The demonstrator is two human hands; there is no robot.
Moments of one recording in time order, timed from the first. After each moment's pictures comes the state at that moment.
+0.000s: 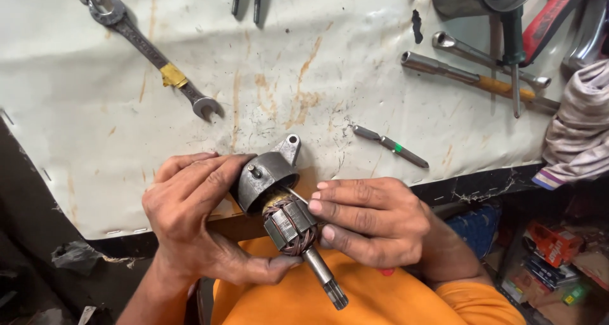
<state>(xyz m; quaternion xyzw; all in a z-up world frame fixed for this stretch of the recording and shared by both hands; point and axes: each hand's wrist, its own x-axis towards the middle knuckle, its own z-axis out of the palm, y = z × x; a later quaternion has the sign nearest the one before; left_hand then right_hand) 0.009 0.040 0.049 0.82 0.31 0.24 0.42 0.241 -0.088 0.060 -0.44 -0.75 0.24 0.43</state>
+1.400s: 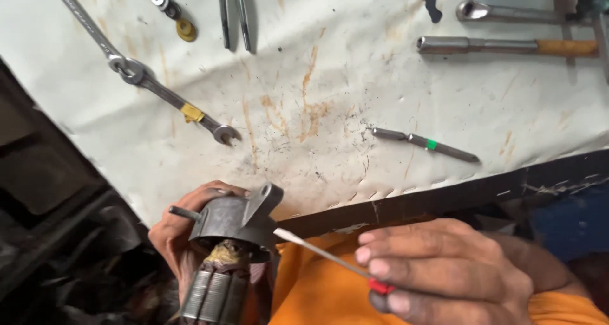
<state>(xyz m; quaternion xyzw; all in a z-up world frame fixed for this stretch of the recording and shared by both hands) -0.018 0.037 0.052 0.66 0.46 0.19 0.57 0.211 -0.111 0.108 -0.60 -0.46 0.27 0.60</state>
